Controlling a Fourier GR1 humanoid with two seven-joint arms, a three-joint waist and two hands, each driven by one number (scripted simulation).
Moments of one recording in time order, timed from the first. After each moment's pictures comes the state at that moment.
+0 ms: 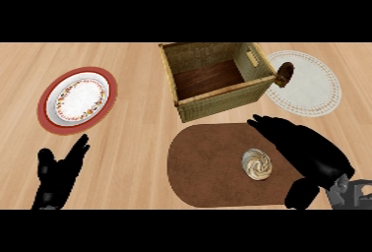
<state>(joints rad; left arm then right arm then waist) 0.11 0.25 -0.02 -1.44 0.10 0.02 0.24 -0.28 -0.60 0.45 -1.89 0.44 0.53 0.53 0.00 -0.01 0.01</state>
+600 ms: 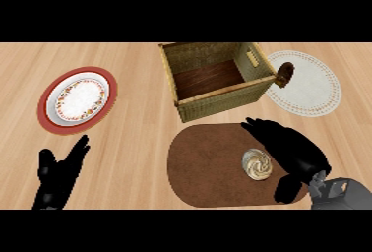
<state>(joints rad) 0.12 0.23 -0.01 -1.46 0.08 0.02 0.26 -0.25 -0.51 0.47 -1.76 0.61 0.49 0.41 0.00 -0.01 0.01</state>
